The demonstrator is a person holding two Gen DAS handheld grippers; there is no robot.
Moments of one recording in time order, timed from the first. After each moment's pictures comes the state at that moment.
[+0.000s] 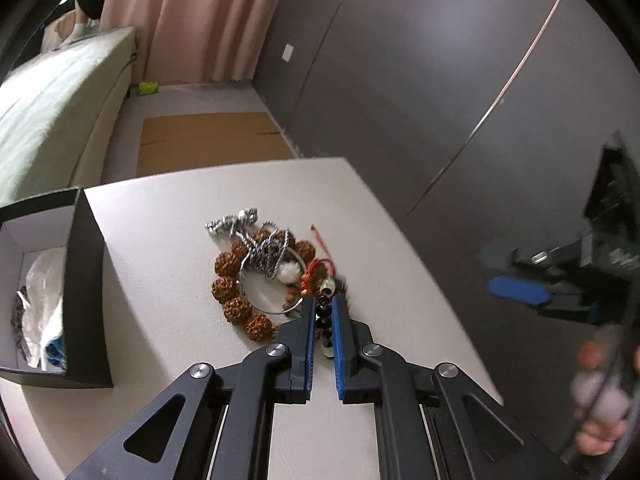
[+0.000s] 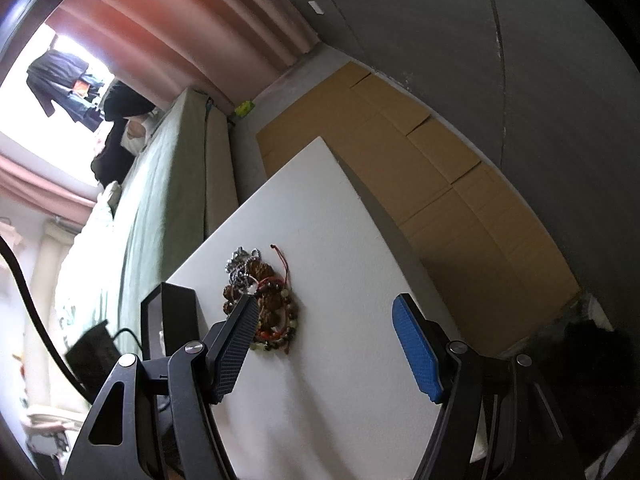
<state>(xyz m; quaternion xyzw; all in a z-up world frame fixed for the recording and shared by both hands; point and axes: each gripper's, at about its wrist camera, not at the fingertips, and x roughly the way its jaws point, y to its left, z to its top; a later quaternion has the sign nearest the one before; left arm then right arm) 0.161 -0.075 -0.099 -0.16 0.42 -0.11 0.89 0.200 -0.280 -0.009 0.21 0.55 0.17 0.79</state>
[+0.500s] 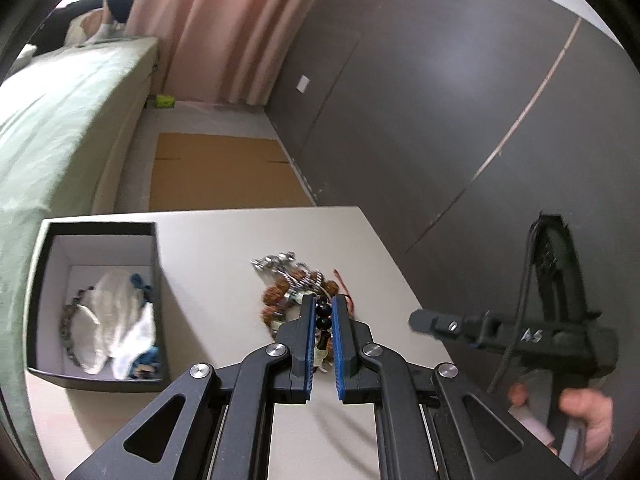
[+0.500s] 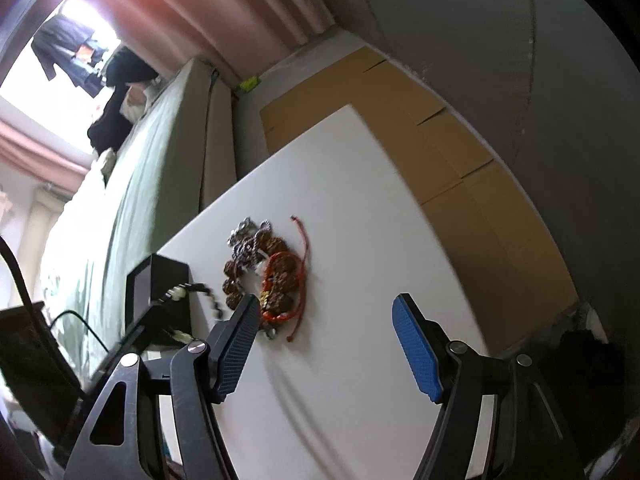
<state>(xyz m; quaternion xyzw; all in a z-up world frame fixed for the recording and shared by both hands) 0.140 -0.026 -0.064 -0.20 0.38 -0.09 0.90 0.198 -0.231 -0.026 0.16 0.58 0.19 0.78</state>
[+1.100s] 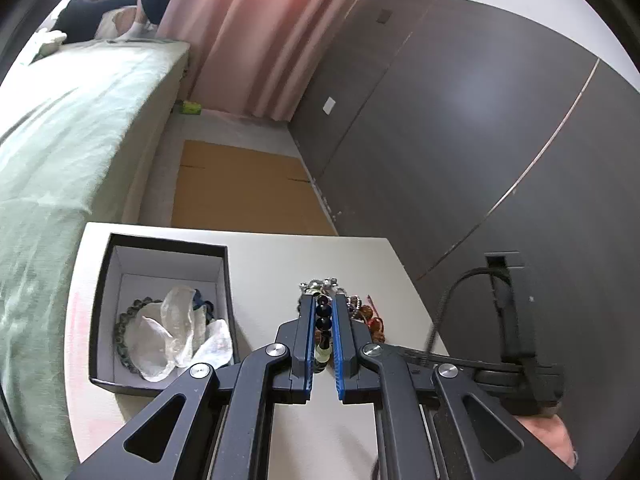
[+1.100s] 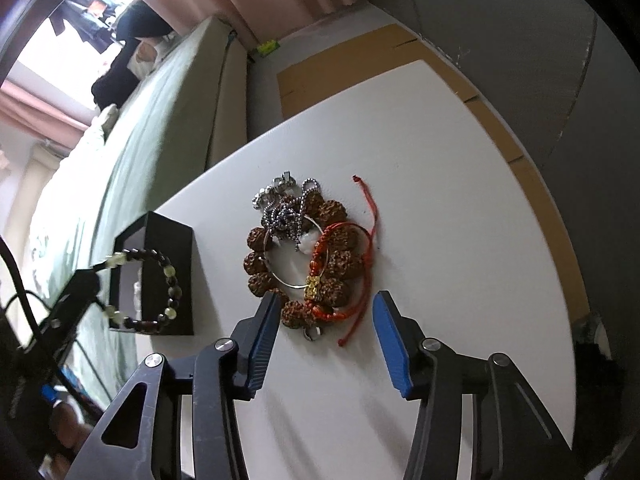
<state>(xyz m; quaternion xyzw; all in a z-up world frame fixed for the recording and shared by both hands) 0.126 0.020 -0.050 -0.23 0.36 -0.05 0.91 0.201 -0.164 -0.050 0.10 0.60 0.21 0.76</state>
